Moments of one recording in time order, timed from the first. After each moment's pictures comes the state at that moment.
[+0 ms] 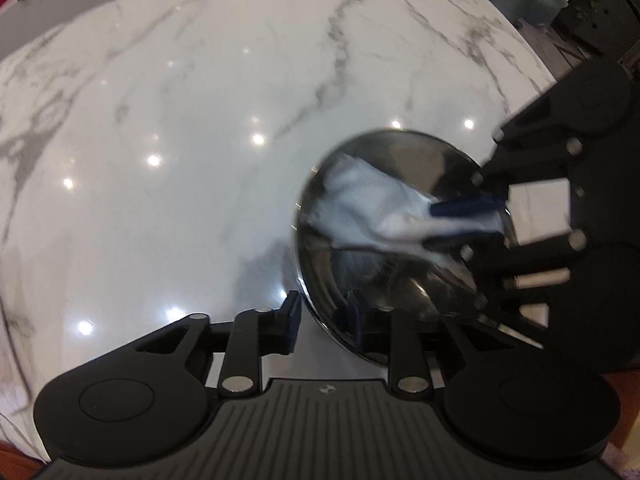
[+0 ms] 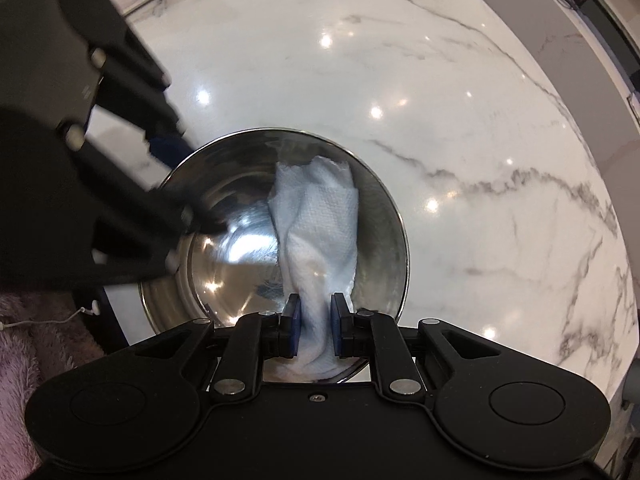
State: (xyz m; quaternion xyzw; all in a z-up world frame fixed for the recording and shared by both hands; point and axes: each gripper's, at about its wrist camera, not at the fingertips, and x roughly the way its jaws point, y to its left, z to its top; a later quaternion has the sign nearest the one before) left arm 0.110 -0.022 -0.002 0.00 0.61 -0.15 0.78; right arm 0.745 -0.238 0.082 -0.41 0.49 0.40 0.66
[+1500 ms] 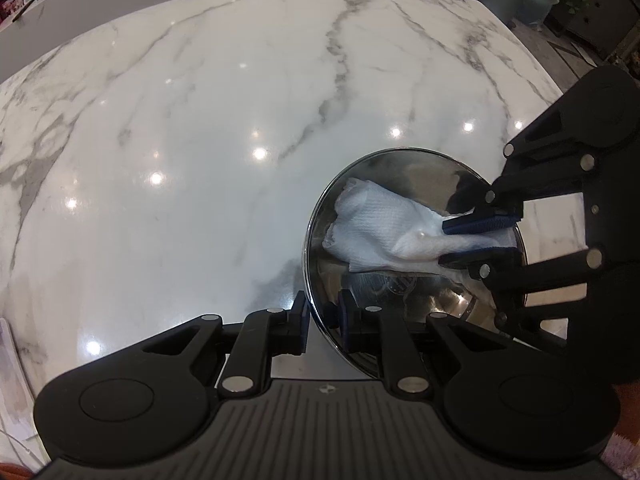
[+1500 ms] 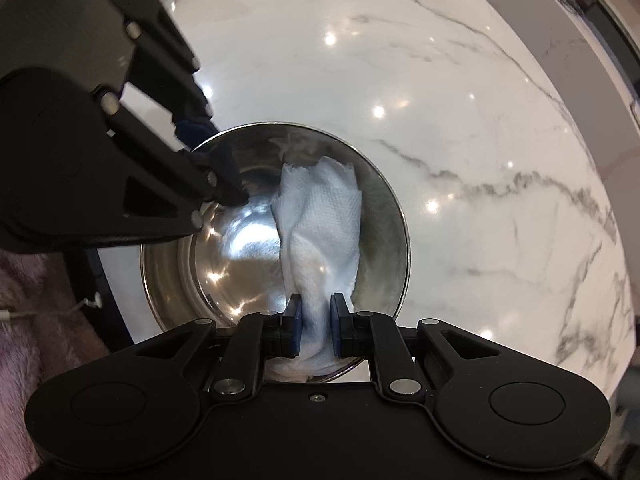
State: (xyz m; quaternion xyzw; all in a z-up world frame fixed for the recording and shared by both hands) left arm 0.117 -0.021 0.003 0.05 0.58 -0.16 0.80; right arm 0.581 -0.168 0.048 -0.41 0.49 0.40 0.66
